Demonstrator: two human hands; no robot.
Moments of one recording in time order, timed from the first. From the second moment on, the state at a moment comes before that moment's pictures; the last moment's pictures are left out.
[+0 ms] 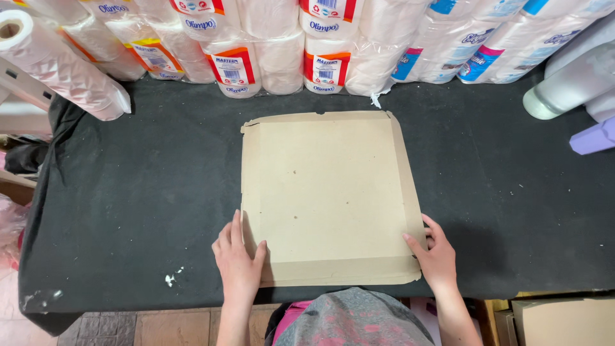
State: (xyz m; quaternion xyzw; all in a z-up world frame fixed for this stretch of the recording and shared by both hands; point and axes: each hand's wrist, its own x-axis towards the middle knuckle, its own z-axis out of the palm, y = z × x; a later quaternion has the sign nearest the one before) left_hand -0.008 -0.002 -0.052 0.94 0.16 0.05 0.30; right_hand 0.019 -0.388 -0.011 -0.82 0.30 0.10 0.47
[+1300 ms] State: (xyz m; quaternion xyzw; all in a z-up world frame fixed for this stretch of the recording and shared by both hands) left_hand 0.152 -0.092 -0.064 0.98 -0.10 -0.12 0.14; right_hand -0.029 -0.360 -0.074 -0.98 -0.13 0.01 0.14
